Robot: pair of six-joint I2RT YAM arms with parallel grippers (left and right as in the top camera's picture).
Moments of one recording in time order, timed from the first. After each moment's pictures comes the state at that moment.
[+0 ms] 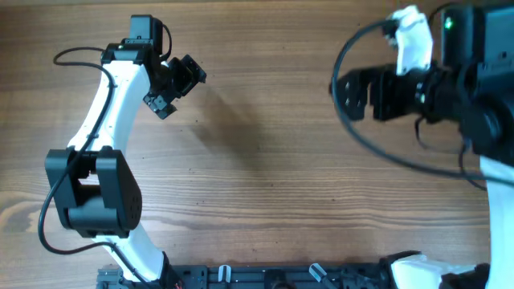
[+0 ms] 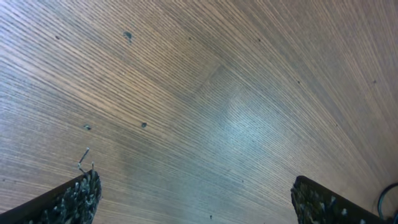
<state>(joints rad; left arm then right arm) -0.04 1.91 1.57 -0.96 0.24 -0.75 0.25 1.44 2.04 -1.46 -0.35 0.09</state>
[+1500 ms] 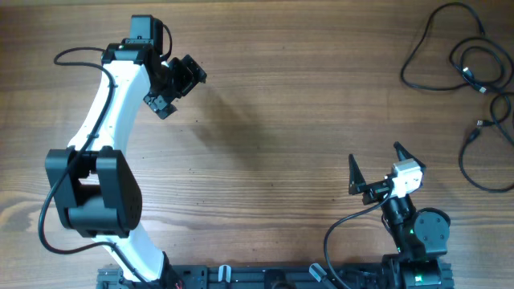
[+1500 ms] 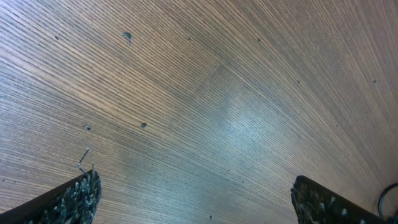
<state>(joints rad) -0.04 1.91 1.57 -0.96 0.24 -0.75 0.06 0.06 0.01 0.01 -0.19 -0.04</state>
